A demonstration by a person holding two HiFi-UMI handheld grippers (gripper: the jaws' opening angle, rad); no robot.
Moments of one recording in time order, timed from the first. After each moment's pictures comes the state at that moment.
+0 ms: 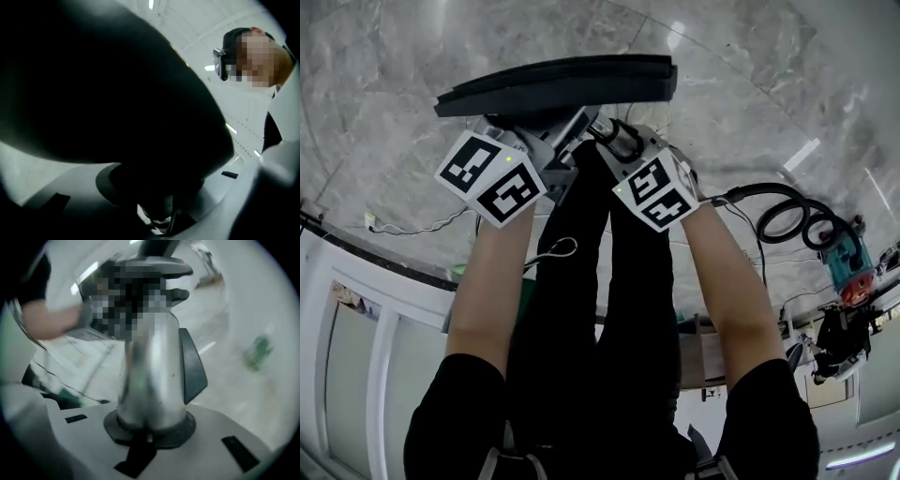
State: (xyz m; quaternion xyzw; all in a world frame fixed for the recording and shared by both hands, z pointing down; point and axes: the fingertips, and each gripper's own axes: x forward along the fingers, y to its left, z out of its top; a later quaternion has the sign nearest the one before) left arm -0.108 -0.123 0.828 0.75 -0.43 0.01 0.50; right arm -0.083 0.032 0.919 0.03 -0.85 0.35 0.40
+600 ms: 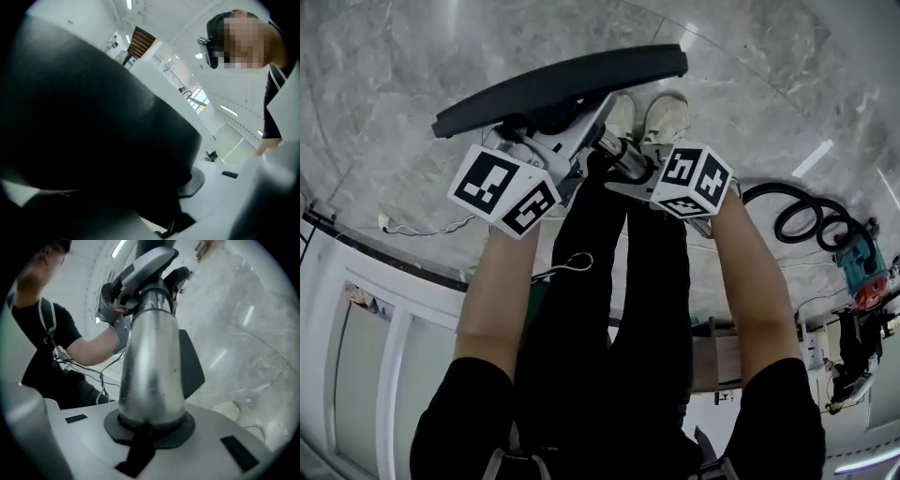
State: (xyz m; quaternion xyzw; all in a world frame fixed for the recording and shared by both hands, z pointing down) left arm -0.132 -0.111 0.834 0.77 -0.45 0.07 0.45; right arm -0.103 0.089 0.887 -0.17 -0.80 0.49 0.32
